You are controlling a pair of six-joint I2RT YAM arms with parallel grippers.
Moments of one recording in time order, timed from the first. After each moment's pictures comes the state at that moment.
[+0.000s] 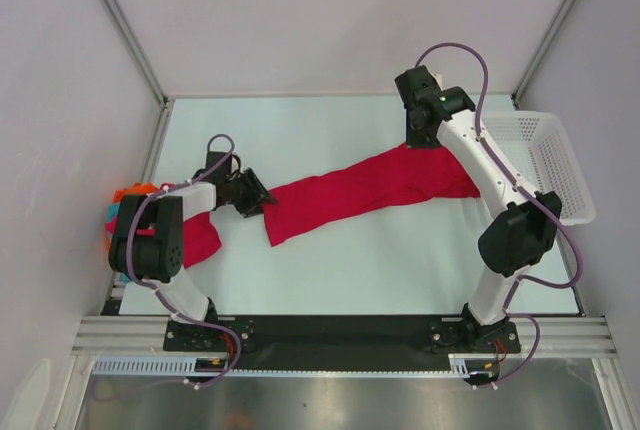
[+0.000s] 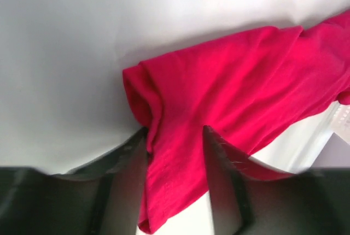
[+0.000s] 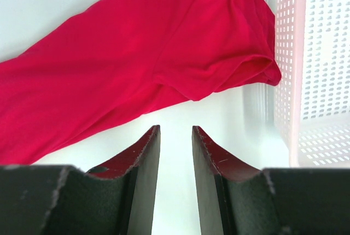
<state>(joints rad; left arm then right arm) -0.09 1.68 0.83 -0.16 0.40 -0.67 0.41 1.78 1.85 -1.10 0.41 0.36</state>
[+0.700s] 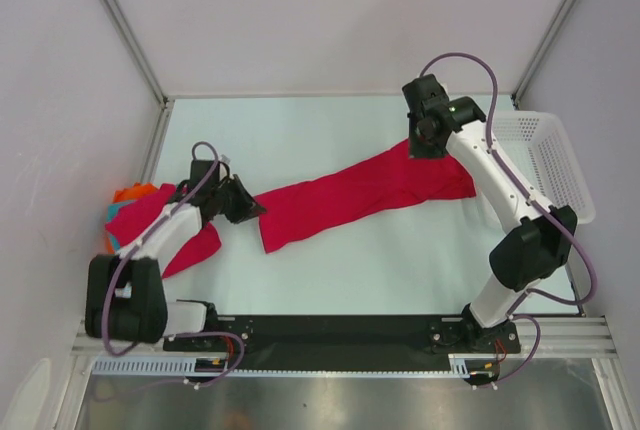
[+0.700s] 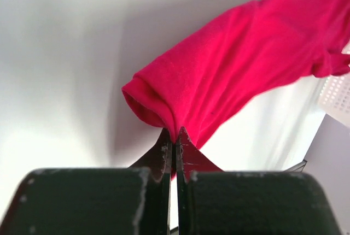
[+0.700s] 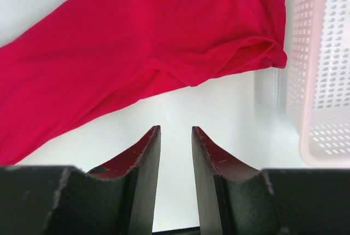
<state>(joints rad) -0.10 1.37 0.74 -0.31 0.39 -0.68 0.41 1.68 1.75 -1.10 0.34 0.37</state>
